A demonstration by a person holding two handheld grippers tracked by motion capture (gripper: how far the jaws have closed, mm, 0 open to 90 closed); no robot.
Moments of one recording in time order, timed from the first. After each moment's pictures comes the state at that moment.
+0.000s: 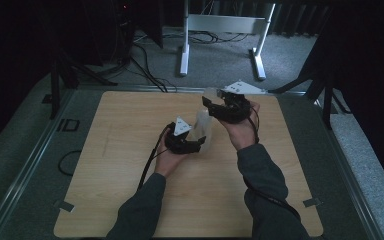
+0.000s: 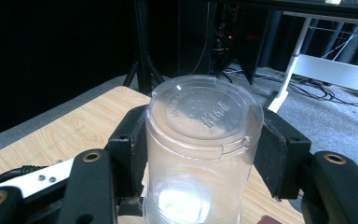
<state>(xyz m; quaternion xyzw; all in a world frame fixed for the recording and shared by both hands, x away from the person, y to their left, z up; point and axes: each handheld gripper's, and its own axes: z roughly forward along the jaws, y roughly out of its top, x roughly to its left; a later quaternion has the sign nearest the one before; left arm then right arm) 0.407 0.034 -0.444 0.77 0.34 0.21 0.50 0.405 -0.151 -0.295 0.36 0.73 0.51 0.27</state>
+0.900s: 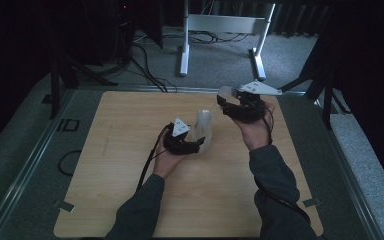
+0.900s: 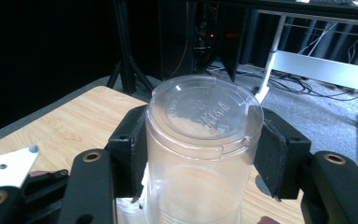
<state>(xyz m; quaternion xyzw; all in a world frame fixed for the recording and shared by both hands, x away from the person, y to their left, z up) 0.402 0.039 -0.440 0.77 0.34 0.21 0.50 0.403 -0.186 -0.291 0.39 0.71 0.50 0.29</state>
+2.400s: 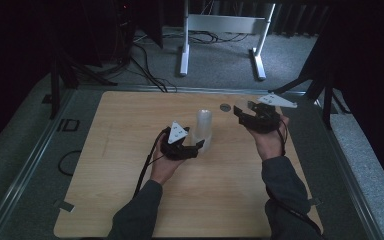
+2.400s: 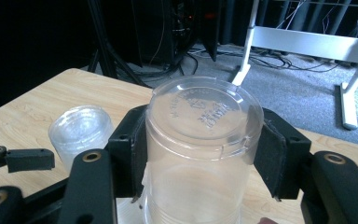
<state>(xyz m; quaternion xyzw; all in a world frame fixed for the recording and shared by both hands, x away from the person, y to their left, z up) 0.377 0.044 -0.431 0.76 0.32 0.22 0.52 0.397 -0.230 -0.323 0.44 0.70 0.48 0.29</state>
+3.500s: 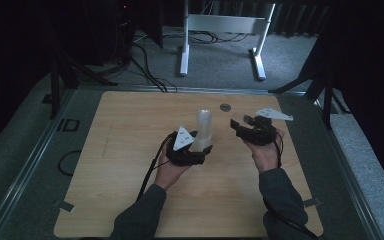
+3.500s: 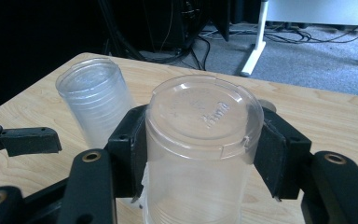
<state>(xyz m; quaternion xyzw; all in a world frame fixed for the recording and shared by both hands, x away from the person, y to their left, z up) 0.358 0.027 -0.425 0.76 0.29 0.21 0.54 0.385 -0.232 -0.359 0.46 0.70 0.48 0.24</state>
